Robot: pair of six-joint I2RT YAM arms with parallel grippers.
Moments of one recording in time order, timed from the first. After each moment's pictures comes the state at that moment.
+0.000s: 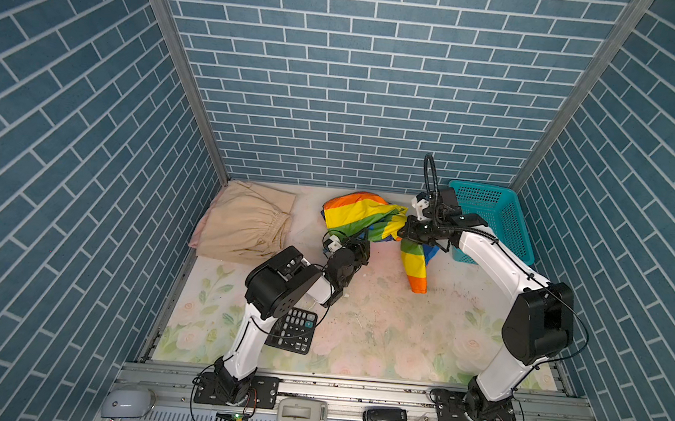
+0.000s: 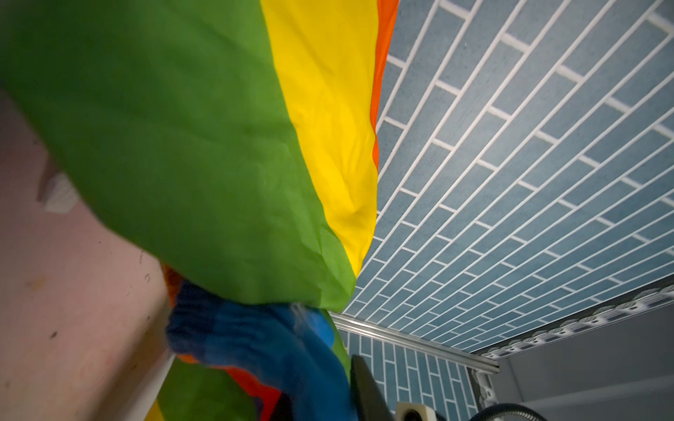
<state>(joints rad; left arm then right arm) -0.70 2.14 0.91 1.26 -0.30 -1.92 0.41 1.73 1.49 -0.66 -0.36 0.44</state>
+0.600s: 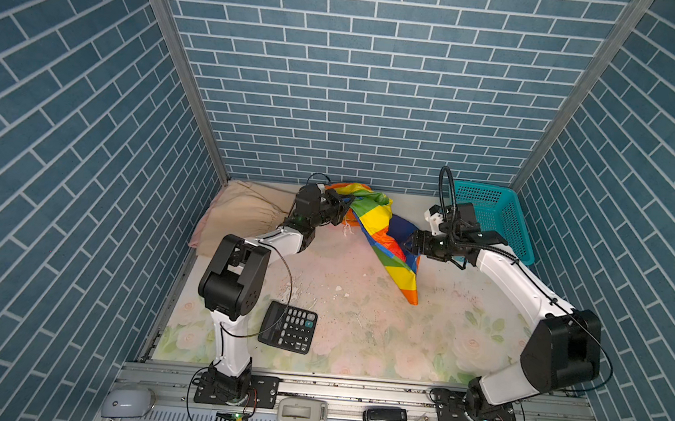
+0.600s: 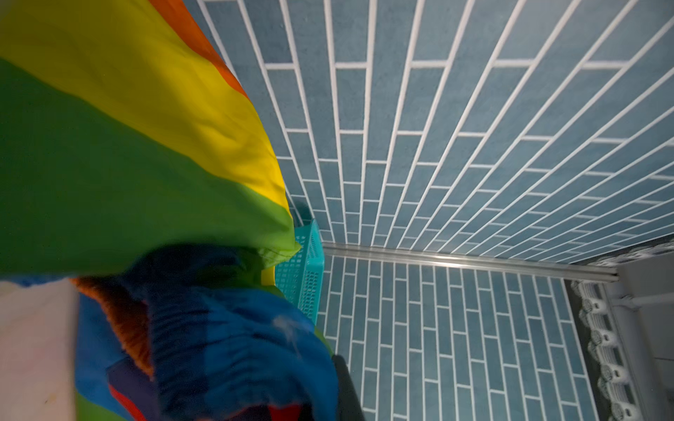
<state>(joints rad) -0.35 1.90 1.27 0.47 0.45 -1.49 0.35 1.50 1.21 -0.64 -0.39 0.34</state>
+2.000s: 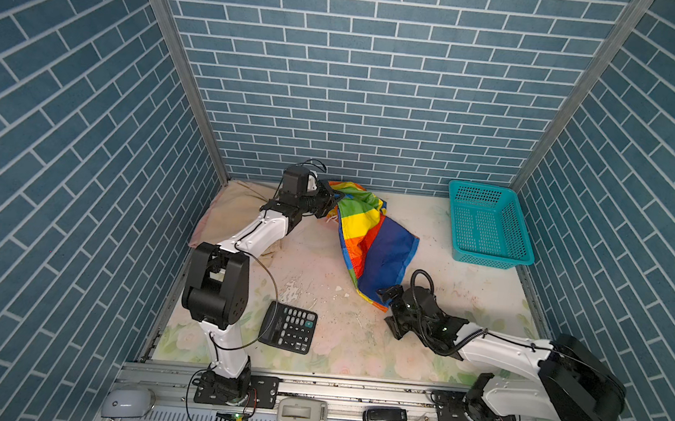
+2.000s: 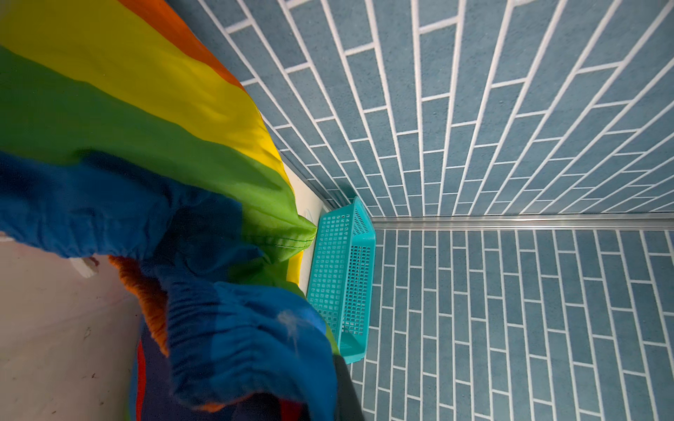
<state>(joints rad) -0.26 1.81 1.41 0.03 0.55 -1.20 0.92 1.34 0.43 0.21 0.04 1.78</state>
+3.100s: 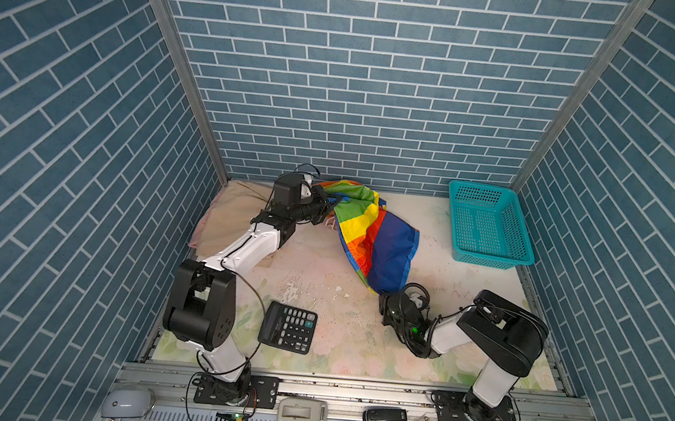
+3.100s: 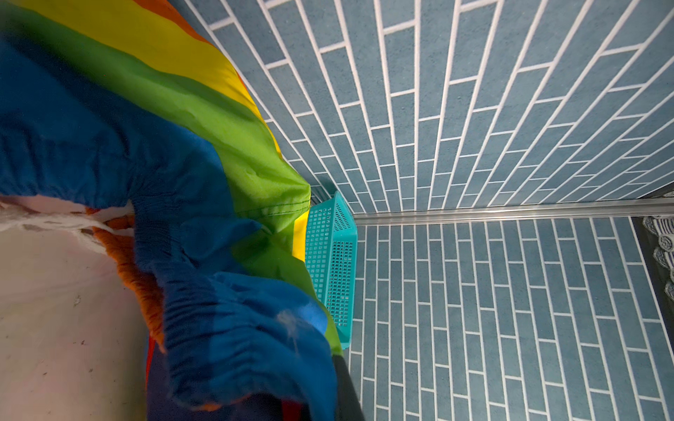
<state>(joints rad) -0.26 1.65 1.23 0.12 0.54 -1.25 0.91 1.76 0.39 0.81 0.39 2.03</state>
